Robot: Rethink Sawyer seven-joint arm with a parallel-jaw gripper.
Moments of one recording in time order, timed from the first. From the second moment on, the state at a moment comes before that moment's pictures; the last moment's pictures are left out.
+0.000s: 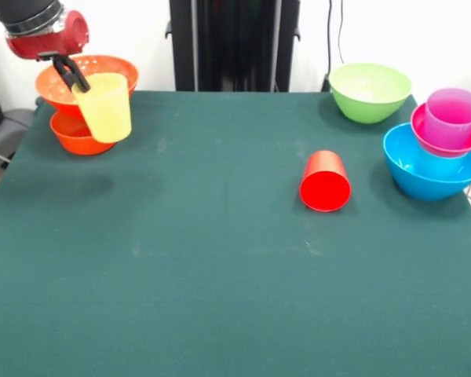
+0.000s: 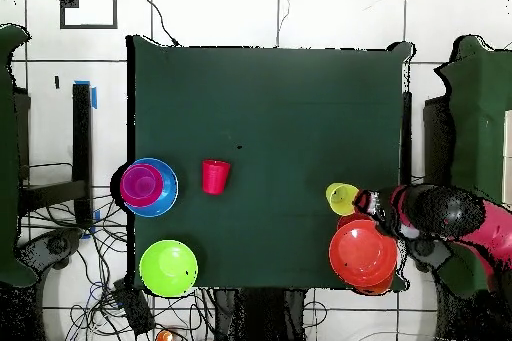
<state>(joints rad) -1.21 -0.65 0.66 1.77 -0.45 0.93 1.63</state>
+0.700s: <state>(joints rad) -1.24 -0.70 0.72 1.80 -0.54 0.93 1.61</state>
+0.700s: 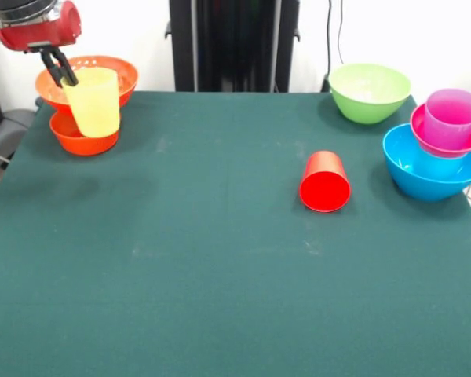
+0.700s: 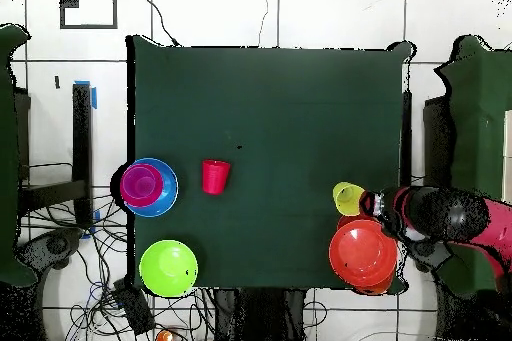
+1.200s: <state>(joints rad) -1.24 -0.82 0.72 1.95 -0.56 0.93 1.61</state>
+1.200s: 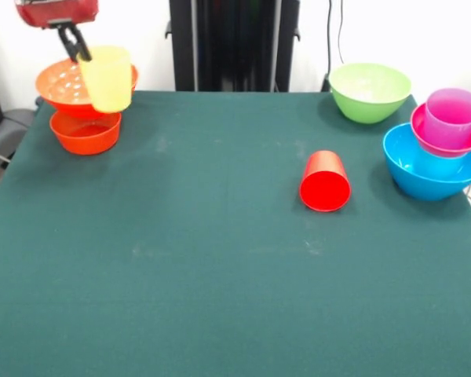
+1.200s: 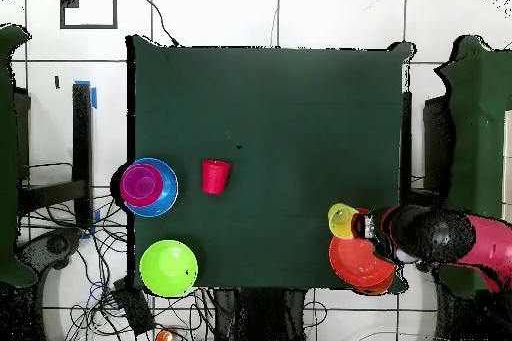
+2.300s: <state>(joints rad) -1.42 -0.95 0.71 2.12 -0.69 0.93 1.61</state>
